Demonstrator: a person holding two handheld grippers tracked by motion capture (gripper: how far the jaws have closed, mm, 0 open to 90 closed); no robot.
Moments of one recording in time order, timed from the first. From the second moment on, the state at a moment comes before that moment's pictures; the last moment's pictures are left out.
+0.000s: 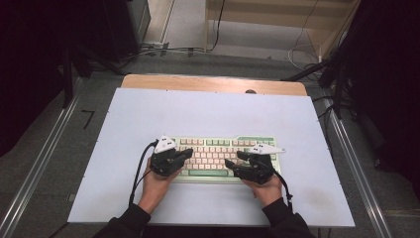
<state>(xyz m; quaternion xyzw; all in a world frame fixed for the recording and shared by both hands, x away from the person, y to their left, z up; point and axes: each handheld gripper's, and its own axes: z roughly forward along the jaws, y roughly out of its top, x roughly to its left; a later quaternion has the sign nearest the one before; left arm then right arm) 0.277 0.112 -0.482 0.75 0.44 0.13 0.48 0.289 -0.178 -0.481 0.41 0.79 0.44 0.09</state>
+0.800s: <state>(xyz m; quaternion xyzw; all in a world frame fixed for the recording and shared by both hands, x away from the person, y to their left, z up) 0.301 0.079 -0.492 0.78 0.43 0.12 0.44 0.275 -0.210 -0.481 0.45 0.77 0.44 0.11</state>
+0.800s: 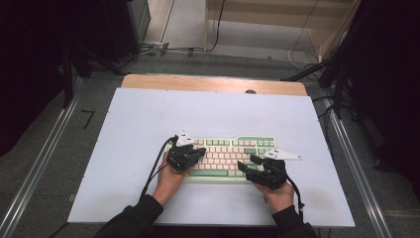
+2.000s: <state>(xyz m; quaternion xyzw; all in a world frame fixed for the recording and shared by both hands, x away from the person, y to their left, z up) 0.281 0.112 -0.474 0.71 0.47 0.19 0.49 0.276 -0.195 -0.484 0.41 0.79 0.43 0.11</state>
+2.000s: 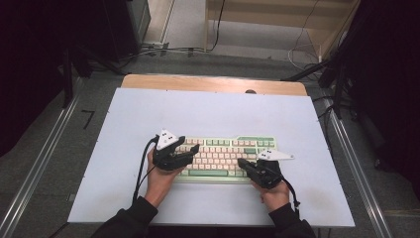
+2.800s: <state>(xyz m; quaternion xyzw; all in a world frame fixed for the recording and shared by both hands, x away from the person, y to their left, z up) 0.267 0.142 -0.475 0.69 0.50 0.21 0.48 0.283 -0.174 -0.491 0.39 0.82 0.41 0.09</state>
